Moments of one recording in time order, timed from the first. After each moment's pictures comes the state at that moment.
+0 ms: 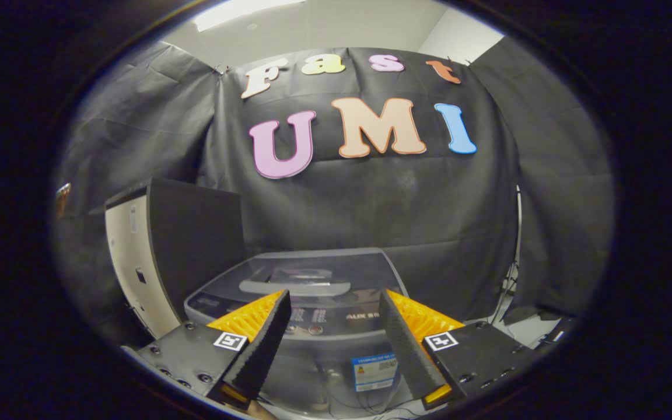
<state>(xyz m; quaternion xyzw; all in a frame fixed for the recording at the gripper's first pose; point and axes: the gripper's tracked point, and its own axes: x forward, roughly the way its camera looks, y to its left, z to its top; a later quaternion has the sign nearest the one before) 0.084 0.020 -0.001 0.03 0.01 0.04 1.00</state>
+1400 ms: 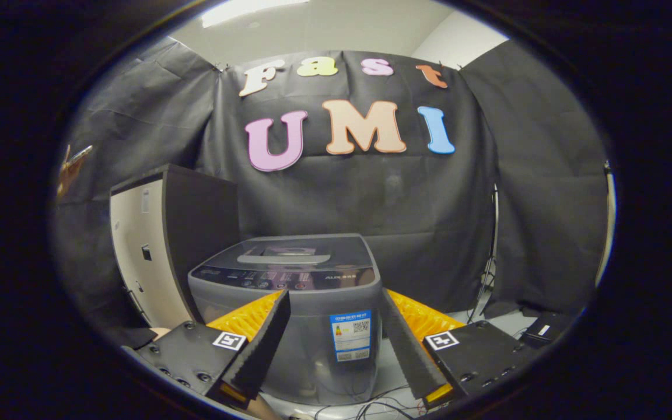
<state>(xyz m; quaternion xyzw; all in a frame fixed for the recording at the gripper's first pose) 0.058 0.004 -0.010 0.02 -0.01 0.01 1.00</state>
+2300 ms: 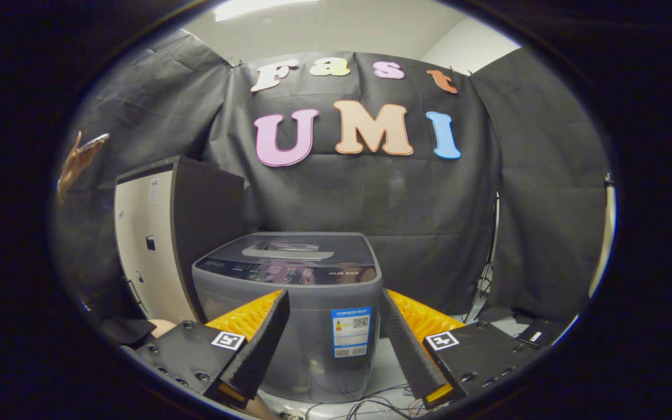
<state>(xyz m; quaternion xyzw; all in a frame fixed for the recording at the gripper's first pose) 0.038 0.013 -0.020 0.00 -0.01 0.01 1.00</state>
